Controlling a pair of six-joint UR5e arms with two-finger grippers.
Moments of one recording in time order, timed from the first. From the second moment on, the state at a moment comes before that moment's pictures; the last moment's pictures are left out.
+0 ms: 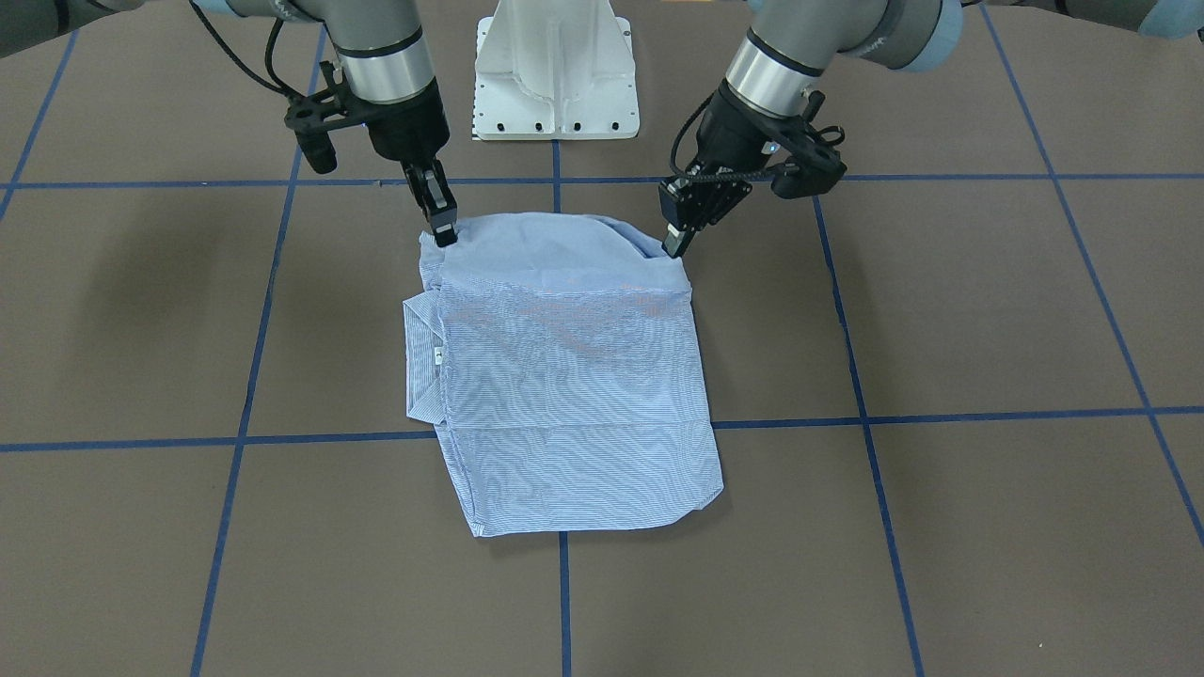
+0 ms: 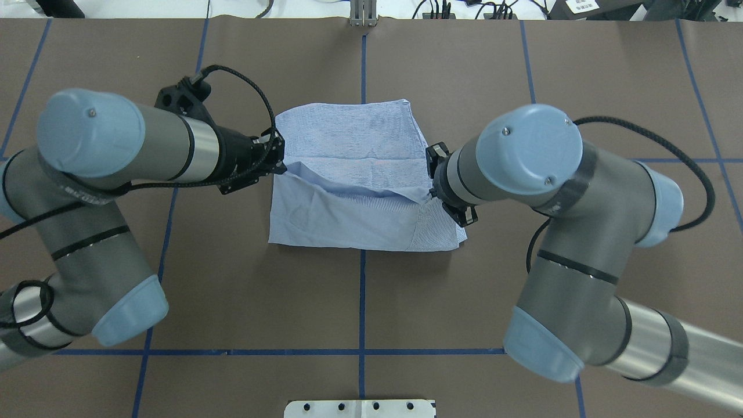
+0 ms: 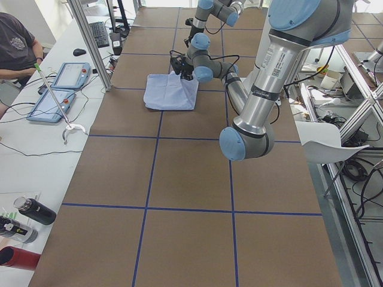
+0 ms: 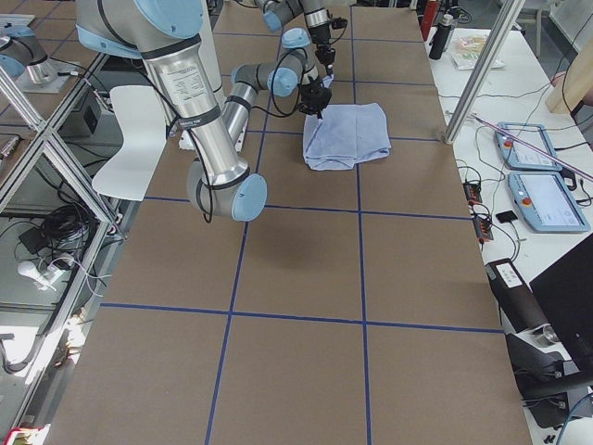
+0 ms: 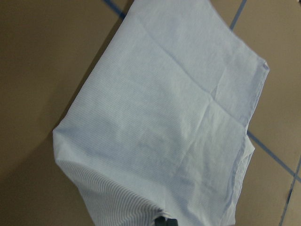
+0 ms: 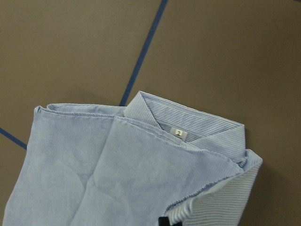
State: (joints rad) left arm -0.68 -2.07 -1.91 -1.91 -1.82 -1.80; right arm 0.58 -0.98 1.96 -1.68 1.73 2.33
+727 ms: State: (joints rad) left arm -0.79 -2.22 -1.47 -2.15 -1.83 -1.73; right arm 0.72 -0.73 1.38 -1.45 1.83 2.11
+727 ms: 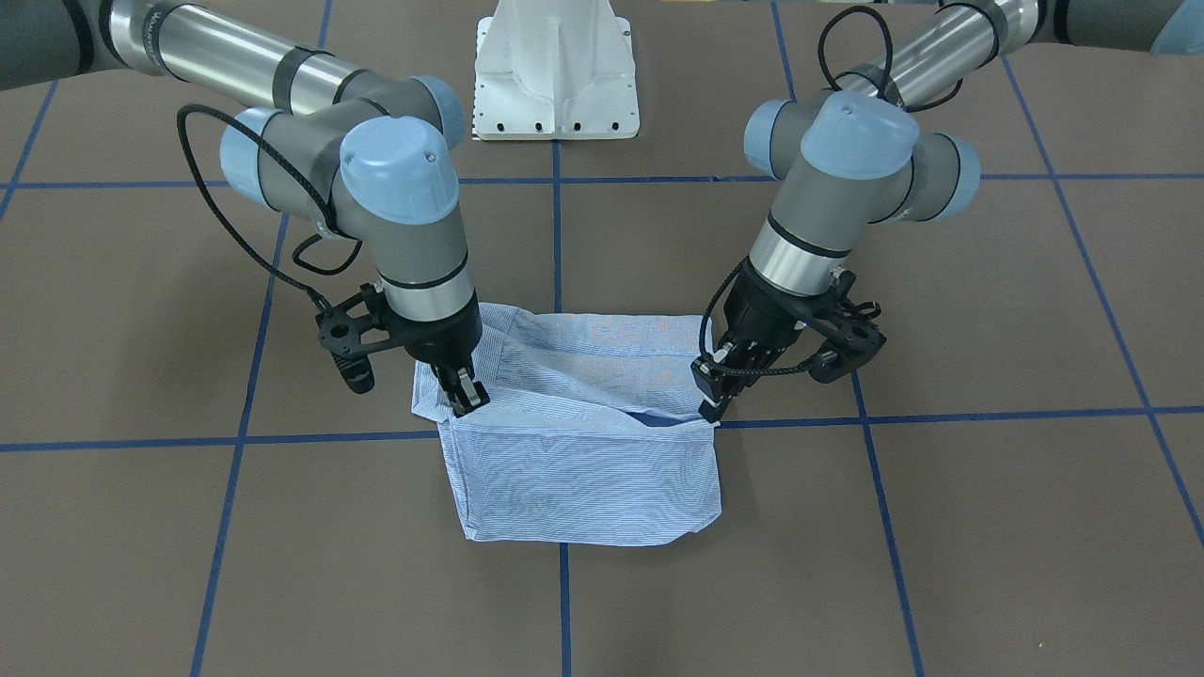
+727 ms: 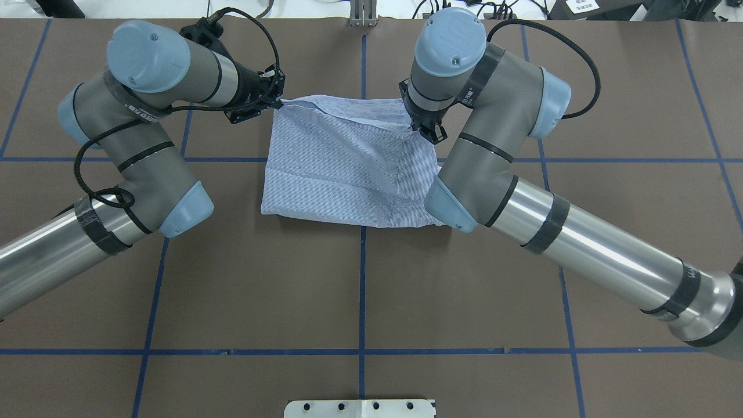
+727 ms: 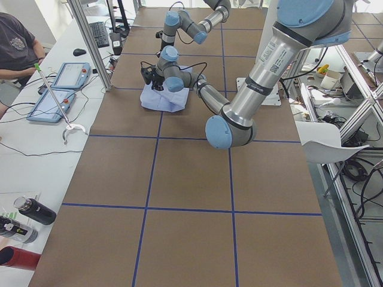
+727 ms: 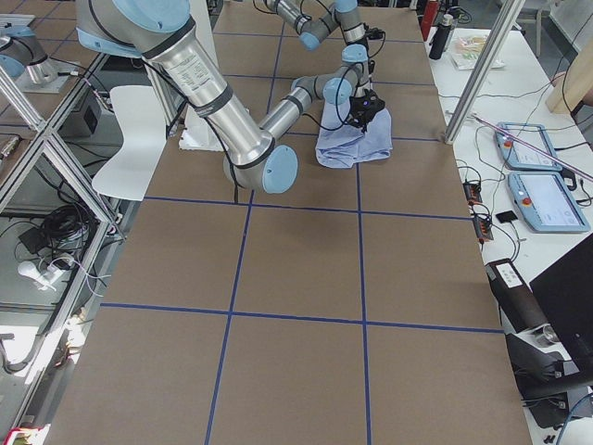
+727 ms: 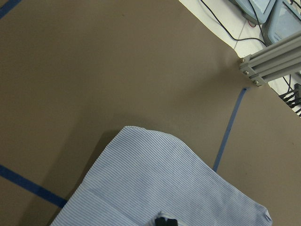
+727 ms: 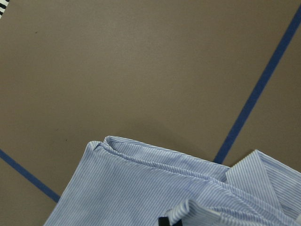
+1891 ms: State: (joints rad) left arm -0.85 -2.36 -1.10 -2.38 -1.76 -1.59; right arm 0.89 -0.56 0.95 -1.21 2.00 1.75
